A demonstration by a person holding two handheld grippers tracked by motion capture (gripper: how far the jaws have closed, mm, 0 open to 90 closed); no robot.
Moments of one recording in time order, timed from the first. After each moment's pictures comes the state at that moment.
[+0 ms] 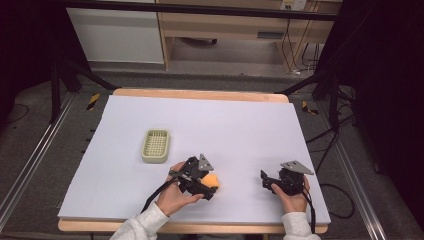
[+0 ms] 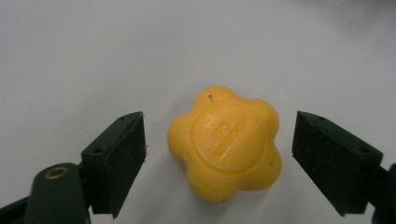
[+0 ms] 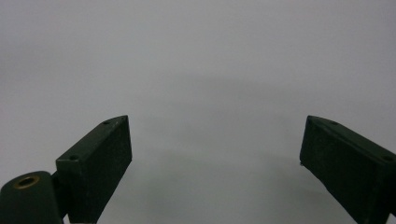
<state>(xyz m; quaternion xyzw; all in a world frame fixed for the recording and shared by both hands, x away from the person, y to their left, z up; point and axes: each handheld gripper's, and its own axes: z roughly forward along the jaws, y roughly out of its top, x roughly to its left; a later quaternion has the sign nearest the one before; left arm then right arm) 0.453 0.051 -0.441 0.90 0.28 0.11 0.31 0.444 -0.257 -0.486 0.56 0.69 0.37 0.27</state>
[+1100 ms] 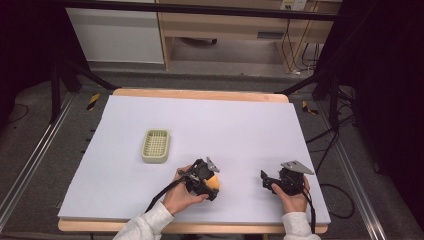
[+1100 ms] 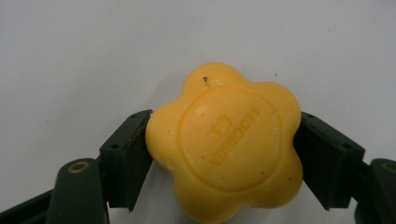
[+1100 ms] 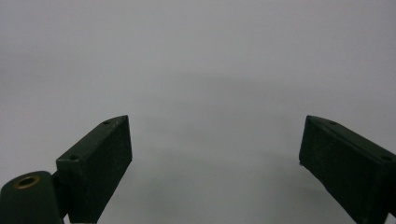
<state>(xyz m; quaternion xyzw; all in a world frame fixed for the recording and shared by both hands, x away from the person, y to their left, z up) 0.463 0.035 -0.461 0.92 0.28 0.09 0.25 0.445 -0.258 -0.487 0.56 0.69 0.37 0.27</state>
